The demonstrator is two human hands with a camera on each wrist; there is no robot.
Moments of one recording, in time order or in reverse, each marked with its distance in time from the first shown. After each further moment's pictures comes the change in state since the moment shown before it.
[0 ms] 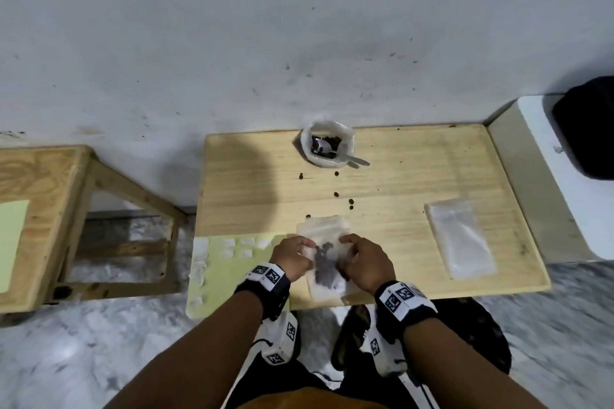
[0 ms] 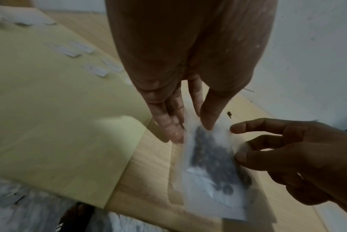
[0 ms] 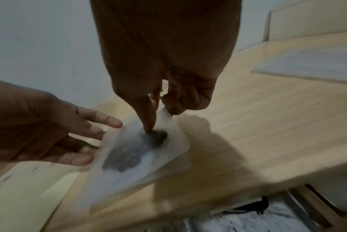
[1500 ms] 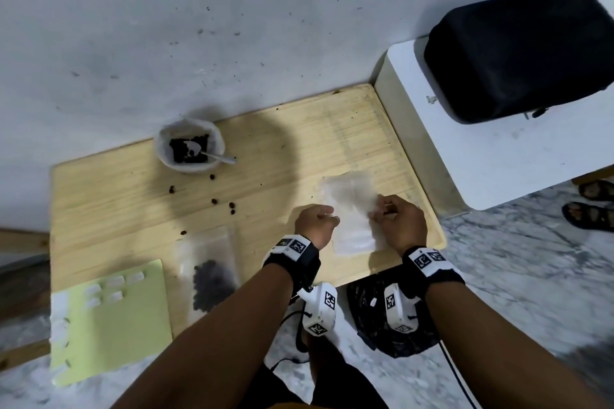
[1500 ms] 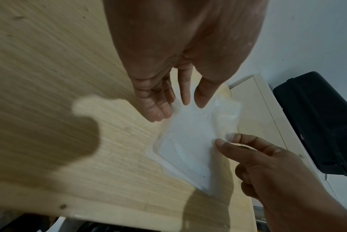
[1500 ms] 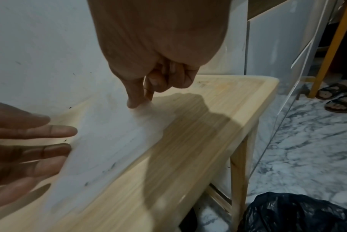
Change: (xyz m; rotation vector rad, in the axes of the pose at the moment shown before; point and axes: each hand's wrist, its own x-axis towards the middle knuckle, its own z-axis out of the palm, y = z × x) left_hand 0.060 0.153 0.254 -0.111 -0.067 0.039; right_hand 0.029 0.234 -0.171 0.302 0.530 0.201
